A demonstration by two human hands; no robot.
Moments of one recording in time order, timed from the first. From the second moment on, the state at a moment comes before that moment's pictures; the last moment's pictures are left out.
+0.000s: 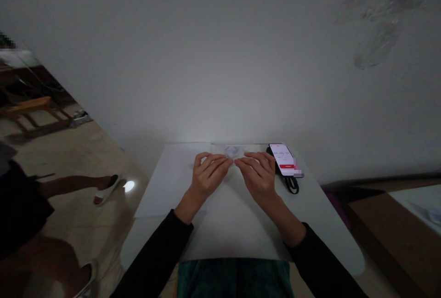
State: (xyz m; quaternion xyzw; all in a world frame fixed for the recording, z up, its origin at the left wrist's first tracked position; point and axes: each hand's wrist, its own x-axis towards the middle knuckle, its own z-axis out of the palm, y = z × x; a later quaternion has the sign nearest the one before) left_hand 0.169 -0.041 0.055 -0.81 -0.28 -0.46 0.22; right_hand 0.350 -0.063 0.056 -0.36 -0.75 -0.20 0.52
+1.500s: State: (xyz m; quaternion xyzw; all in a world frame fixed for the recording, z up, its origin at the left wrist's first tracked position) left_hand 0.166 -0.031 0.064 -0.84 -0.27 -0.41 0.25; right_hand 0.363 -0.048 0.051 -0.37 -0.76 0.03 0.54
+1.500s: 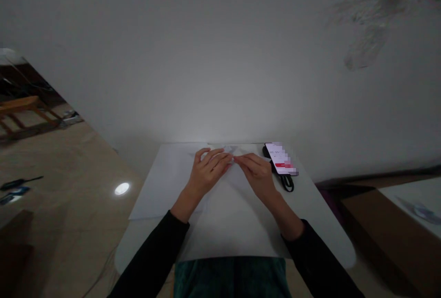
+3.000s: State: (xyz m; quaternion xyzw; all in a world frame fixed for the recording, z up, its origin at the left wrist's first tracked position) left_hand 0.171 -0.012 0.025 -0.48 -0.32 -0.63 -0.53; right_hand 0.350 -0.027 0.021 -0.42 -0.27 0.40 0.77
